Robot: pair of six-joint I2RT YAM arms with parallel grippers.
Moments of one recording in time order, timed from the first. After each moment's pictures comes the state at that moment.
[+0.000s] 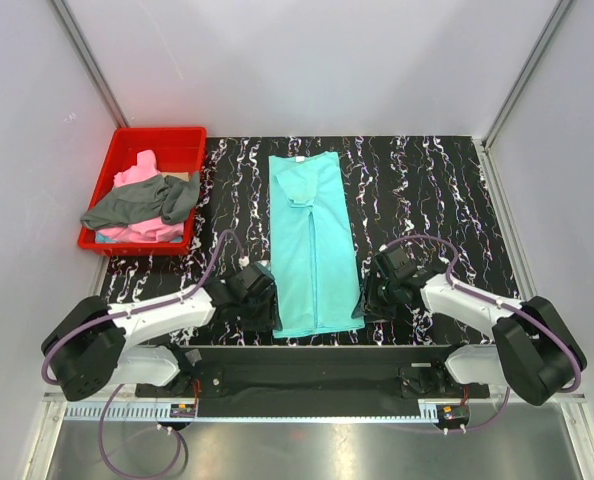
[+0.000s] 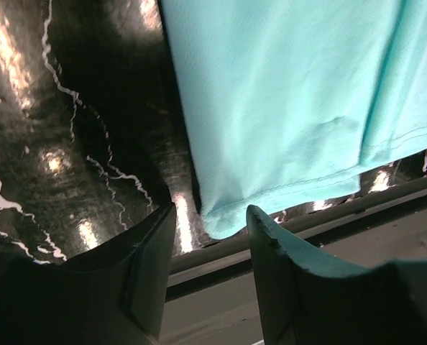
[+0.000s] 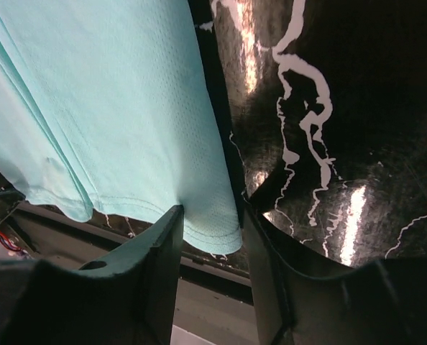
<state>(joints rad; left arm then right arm) -0.86 1.25 0.57 -0.44 0.06 -0.90 0.56 1.27 0.55 -0.41 -0.23 0.79</state>
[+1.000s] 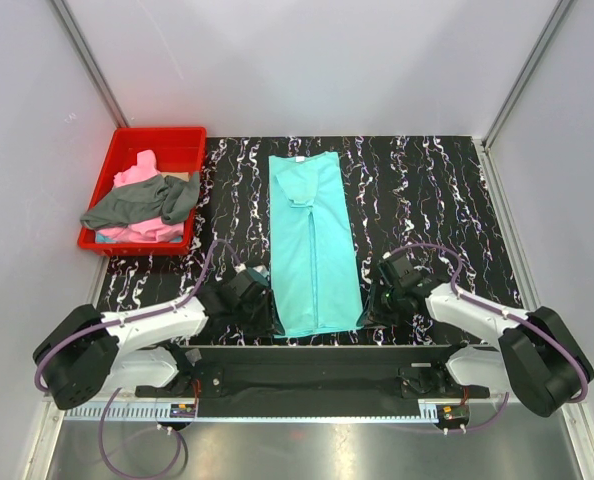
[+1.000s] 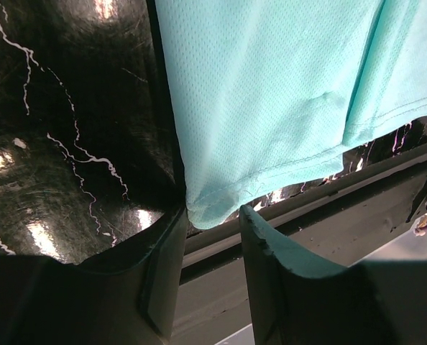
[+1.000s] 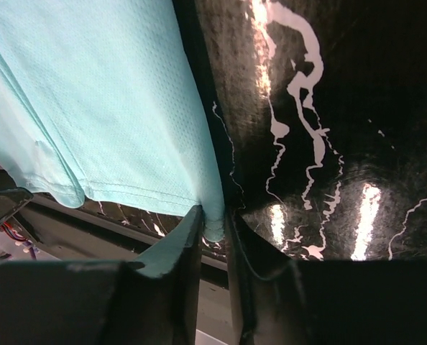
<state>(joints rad) -0.86 1.18 0.46 -0.32 0.15 -0.99 0.56 1.21 0.47 -0.39 -0.27 0.84</state>
